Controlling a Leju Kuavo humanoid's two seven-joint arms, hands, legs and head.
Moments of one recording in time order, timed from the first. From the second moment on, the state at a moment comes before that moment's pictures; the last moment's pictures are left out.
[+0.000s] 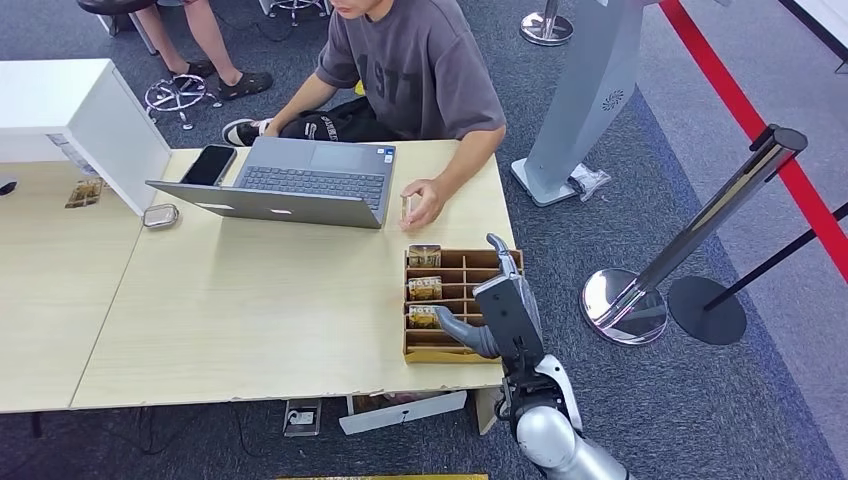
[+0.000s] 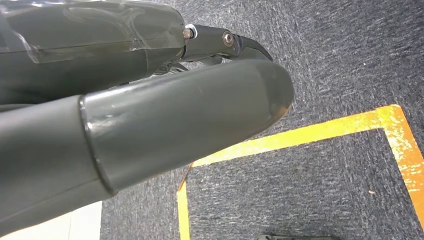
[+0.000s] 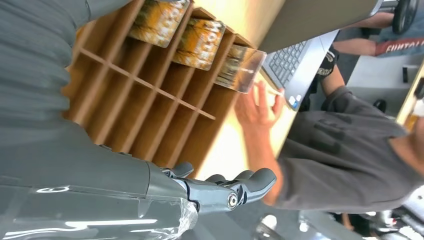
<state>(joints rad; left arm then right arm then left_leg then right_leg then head) -0.12 0.03 -0.99 -0.23 0.69 0.46 -0.12 -0.25 -0.15 0.70 -1.59 0.45 -0.57 0.01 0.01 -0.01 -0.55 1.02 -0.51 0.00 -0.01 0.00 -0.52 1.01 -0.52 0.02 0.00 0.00</state>
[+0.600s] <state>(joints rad) -0.14 0.03 -0.99 -0.23 0.67 0.44 -0.11 -0.45 -0.19 0.66 -1.55 0.68 -0.39 0.12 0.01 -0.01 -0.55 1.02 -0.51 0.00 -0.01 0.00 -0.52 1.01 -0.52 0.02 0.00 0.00</state>
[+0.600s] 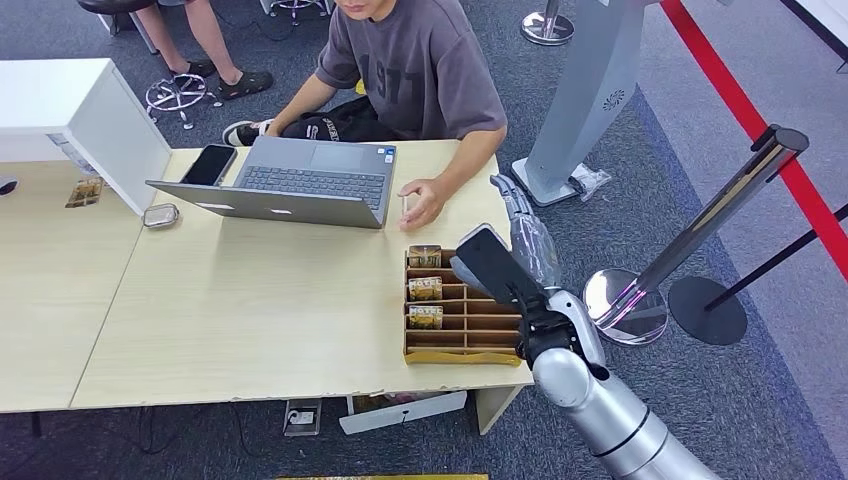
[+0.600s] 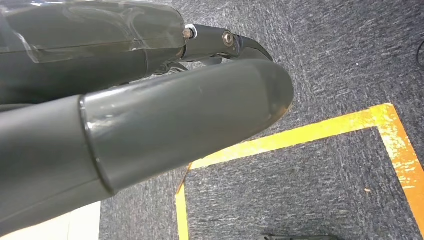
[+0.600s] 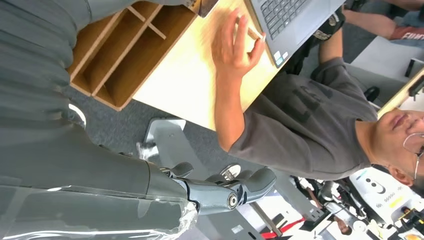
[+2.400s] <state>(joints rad) -0.17 0.03 -1.00 -0.23 0.64 0.42 -0.08 -0.74 -0.07 0.81 -1.20 0.85 -0.01 0.28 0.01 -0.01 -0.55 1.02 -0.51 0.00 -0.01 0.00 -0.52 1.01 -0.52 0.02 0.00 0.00</state>
